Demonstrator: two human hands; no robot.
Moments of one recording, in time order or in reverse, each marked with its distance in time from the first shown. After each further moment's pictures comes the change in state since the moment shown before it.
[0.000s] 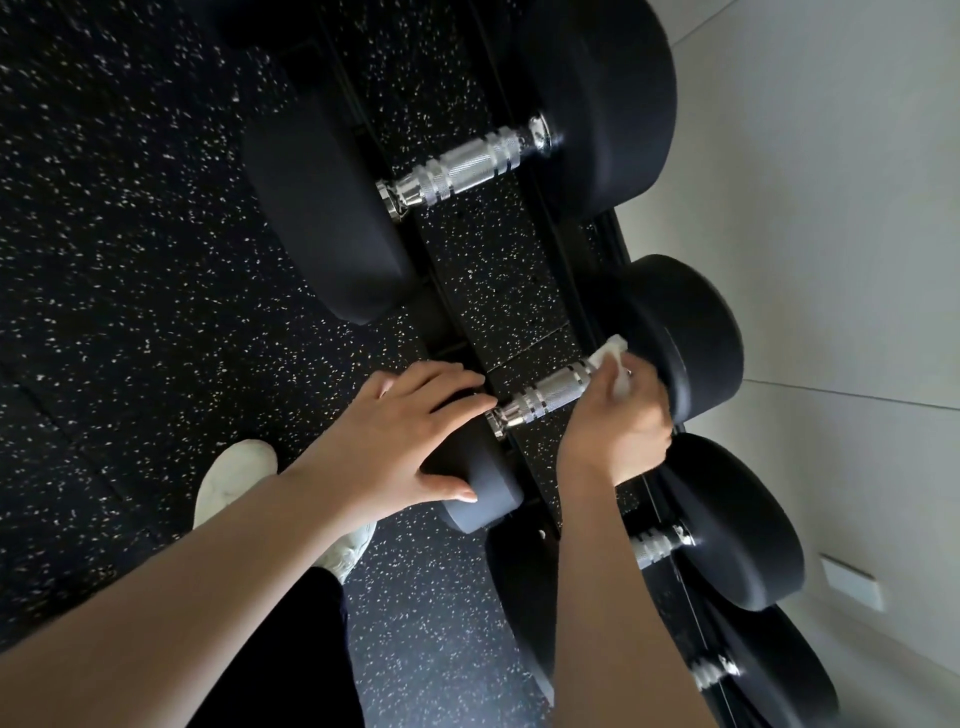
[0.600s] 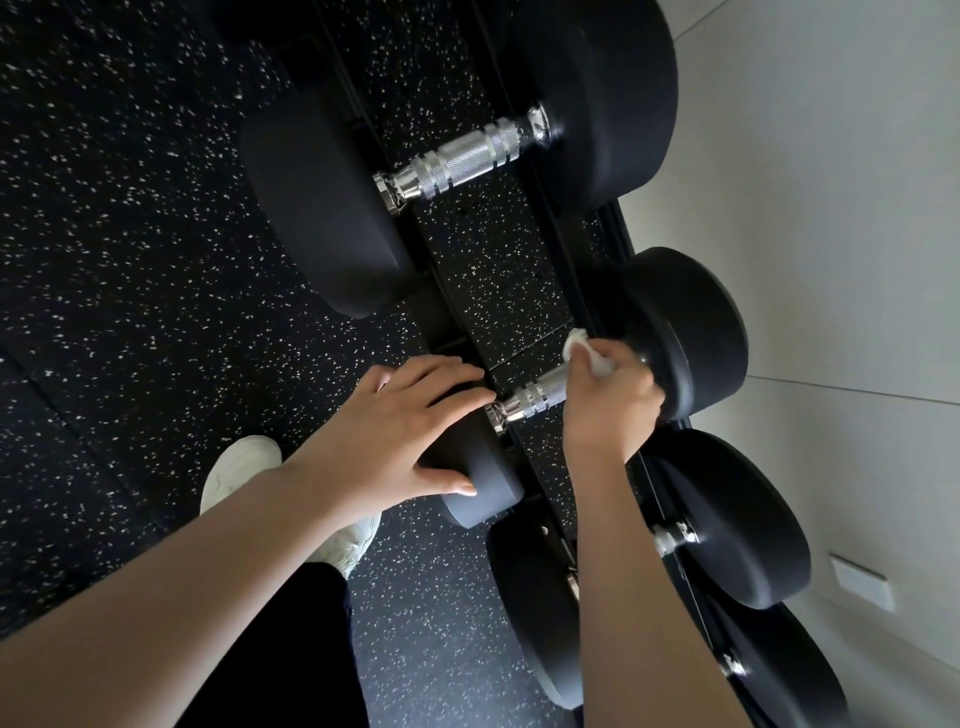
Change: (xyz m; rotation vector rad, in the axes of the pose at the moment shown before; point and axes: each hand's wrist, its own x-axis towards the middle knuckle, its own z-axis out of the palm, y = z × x) left_hand -0.001 0.000 0.002 -0.019 -0.013 -0.010; right_hand 0.012 -0.008 -0.007 -0.023 -0.400 0.024
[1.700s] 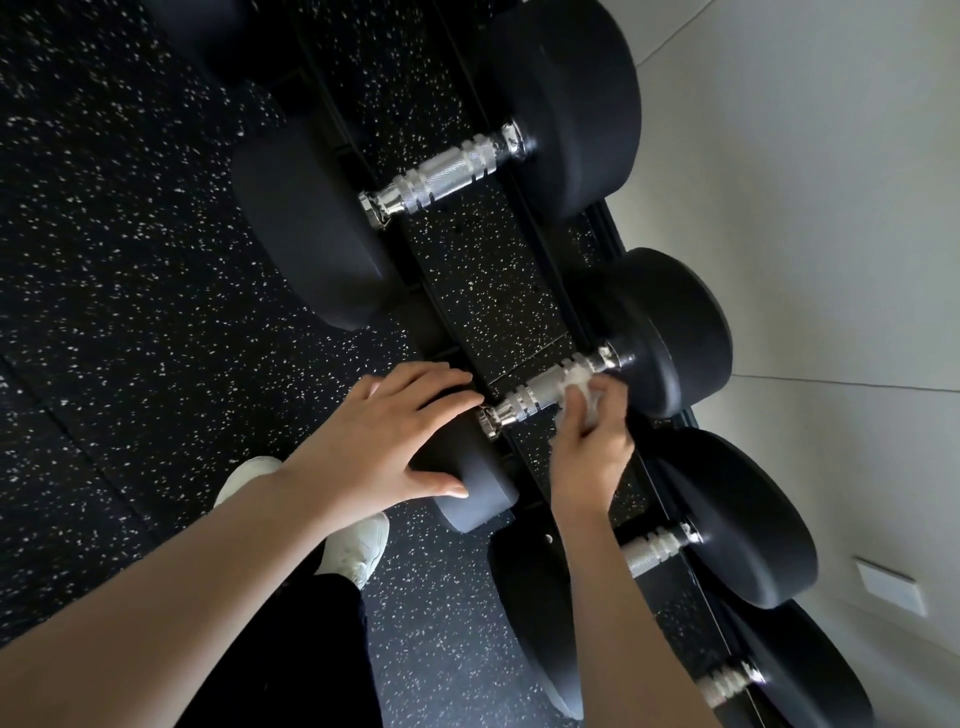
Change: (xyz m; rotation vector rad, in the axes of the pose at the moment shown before) left_hand 0.001 0.004 -0.004 0.048 -0.009 -0.008; right_hand -0.021 0.061 0.019 0.279 0.069 -0.340
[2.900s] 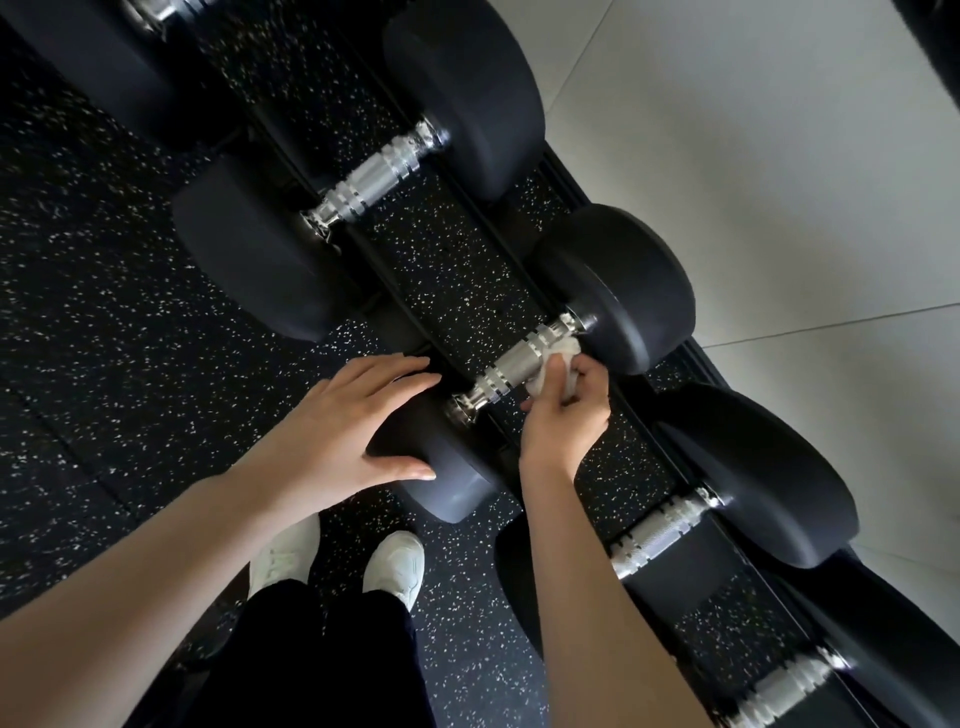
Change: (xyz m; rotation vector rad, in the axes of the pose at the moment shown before) left_hand 0.001 0.004 -0.008 -0.003 -0.127 -0.065; right_hand 0.000 0.001 0.017 0.451 0.211 0.448
